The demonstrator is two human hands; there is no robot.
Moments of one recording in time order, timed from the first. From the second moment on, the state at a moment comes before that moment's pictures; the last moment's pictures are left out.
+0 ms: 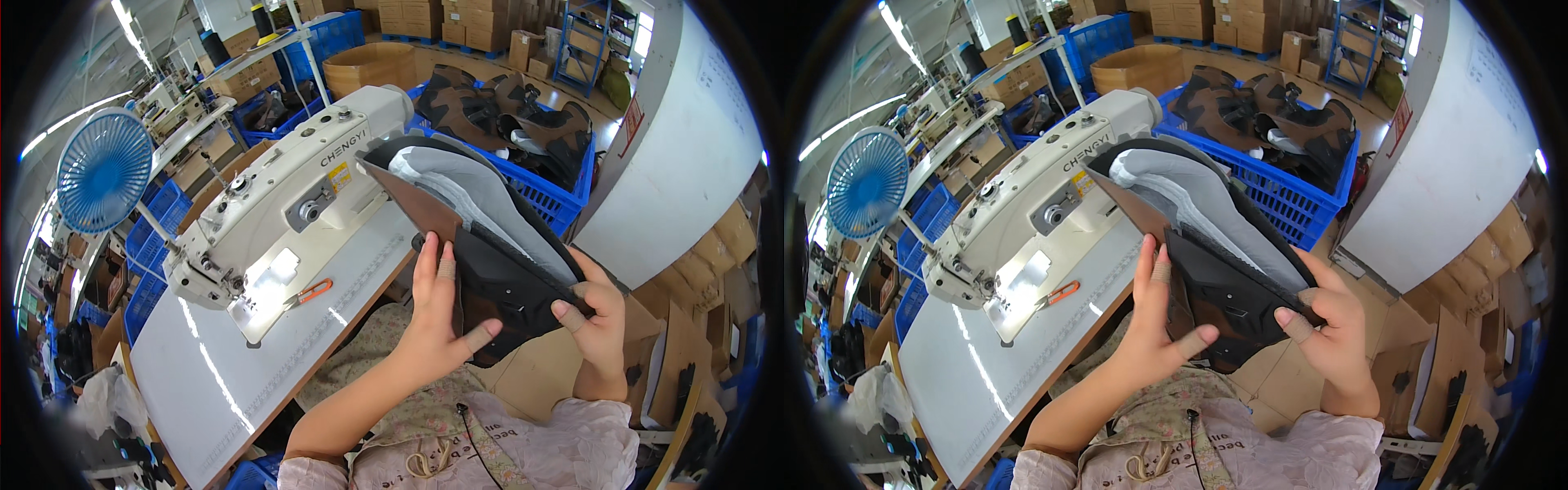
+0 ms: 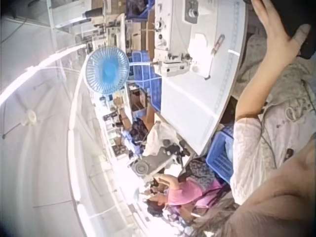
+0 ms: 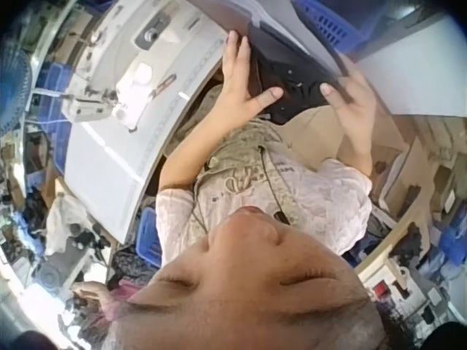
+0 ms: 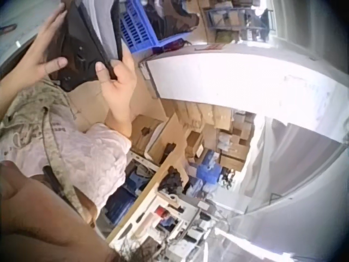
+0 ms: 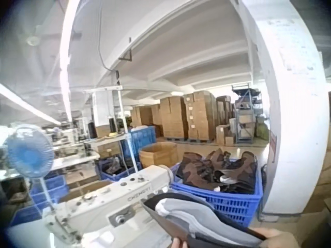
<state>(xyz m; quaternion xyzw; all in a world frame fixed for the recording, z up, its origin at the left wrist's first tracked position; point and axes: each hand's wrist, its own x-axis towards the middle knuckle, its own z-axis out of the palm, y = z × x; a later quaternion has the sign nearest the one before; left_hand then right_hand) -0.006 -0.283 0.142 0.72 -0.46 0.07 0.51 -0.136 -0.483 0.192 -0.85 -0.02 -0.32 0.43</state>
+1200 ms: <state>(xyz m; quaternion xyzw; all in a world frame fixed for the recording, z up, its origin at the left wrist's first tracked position) -0.119 0.006 0.066 0.33 0.13 -0.16 0.92 0.133 -0.288 -0.005 -0.86 -0.46 -0.11 0.16</state>
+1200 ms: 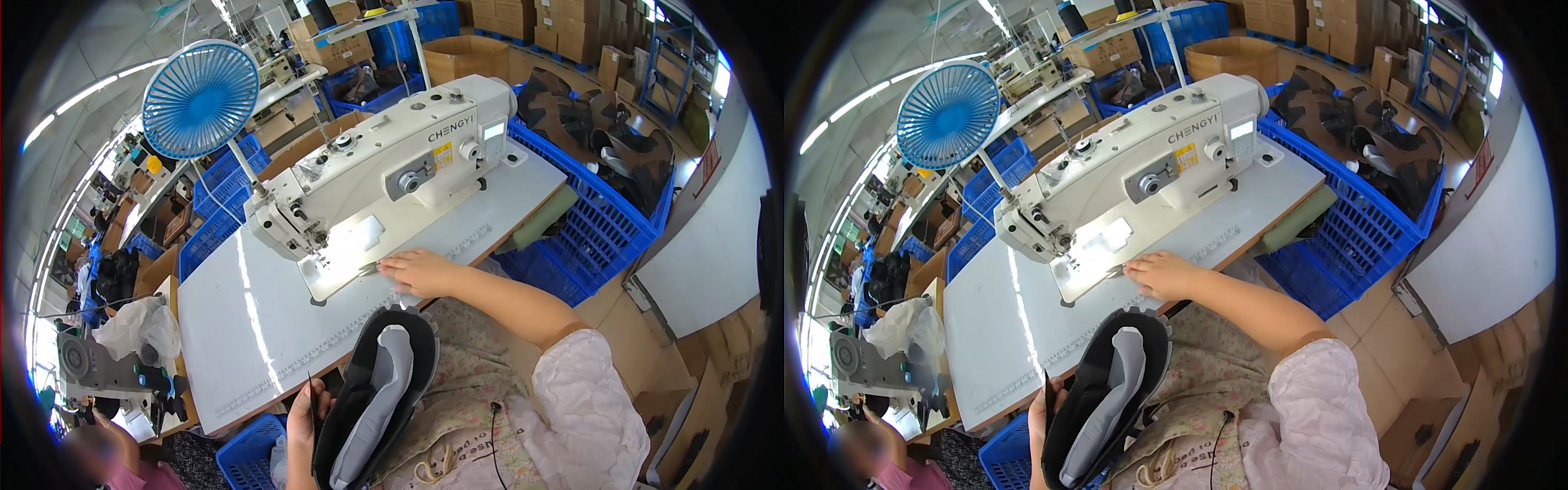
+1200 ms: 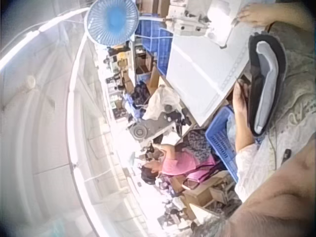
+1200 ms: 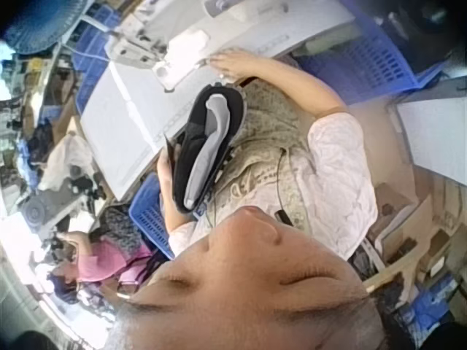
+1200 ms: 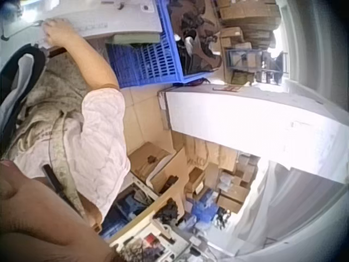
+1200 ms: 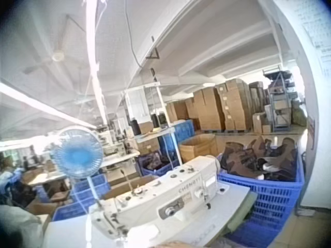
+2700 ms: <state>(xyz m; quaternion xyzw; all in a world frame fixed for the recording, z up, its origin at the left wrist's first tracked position) -0.121 -0.029 0.064 0.47 0.01 -0.07 0.88 -0.009 -0.305 0.146 -0.80 -0.53 -0.09 0.27</state>
